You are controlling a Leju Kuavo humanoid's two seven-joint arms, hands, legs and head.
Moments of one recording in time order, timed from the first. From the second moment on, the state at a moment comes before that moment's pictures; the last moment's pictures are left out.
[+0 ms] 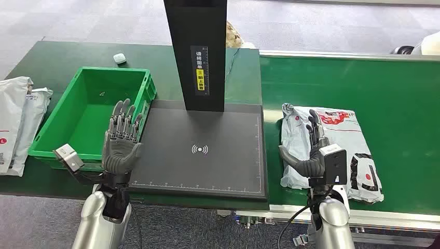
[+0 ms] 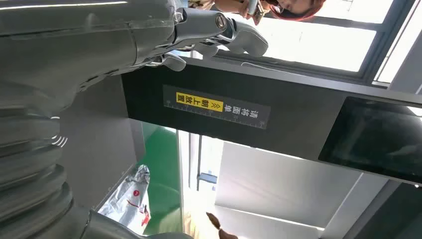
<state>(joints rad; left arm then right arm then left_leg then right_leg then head) -0.18 -0.19 -0.18 -1.24 0.03 -0.34 -0.53 -0.15 0.10 0.06 -1.41 0.21 0.04 -0.43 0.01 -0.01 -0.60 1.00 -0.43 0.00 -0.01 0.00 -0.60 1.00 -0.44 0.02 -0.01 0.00</state>
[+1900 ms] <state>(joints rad) -0.18 -0.18 -0.17 -1.22 0.03 -0.34 -0.53 -0.57 -0.28 -0.03 -0.73 0.86 -0.08 -0.07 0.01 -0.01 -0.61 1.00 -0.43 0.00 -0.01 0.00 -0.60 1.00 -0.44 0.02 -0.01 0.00</state>
